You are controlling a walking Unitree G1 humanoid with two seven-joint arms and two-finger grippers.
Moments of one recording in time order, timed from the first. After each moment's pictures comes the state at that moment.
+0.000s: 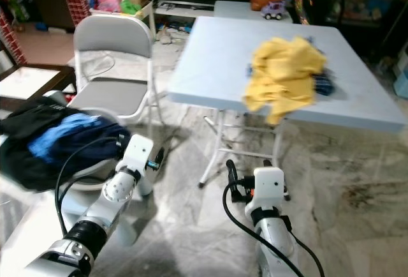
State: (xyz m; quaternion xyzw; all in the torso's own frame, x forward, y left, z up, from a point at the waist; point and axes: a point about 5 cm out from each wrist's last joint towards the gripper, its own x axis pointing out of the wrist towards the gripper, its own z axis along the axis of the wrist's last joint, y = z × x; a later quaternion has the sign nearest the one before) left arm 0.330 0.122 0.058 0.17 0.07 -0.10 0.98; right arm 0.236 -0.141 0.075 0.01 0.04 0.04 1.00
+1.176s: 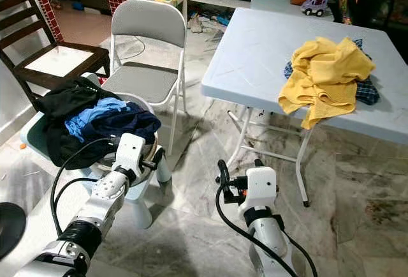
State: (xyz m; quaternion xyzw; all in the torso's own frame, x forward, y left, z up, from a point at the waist) left arm 0.328 0.125 0.054 0.09 0.10 -0.13 0.98; right arm 0.235 -0.136 0.076 0.01 0.04 0.06 1.00
